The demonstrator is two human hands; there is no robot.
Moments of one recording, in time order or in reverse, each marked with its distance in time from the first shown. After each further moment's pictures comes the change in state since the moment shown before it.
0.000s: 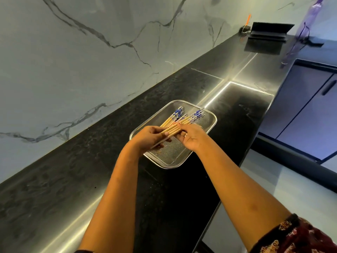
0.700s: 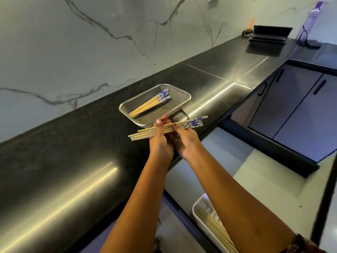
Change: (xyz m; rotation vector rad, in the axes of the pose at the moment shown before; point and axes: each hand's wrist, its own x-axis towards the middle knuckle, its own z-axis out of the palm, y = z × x) left_hand -0.103 -0.005 0.236 -1.207 0.549 0.353; right_hand -0.174 0.036 -0.106 0.131 -0.160 -0.078
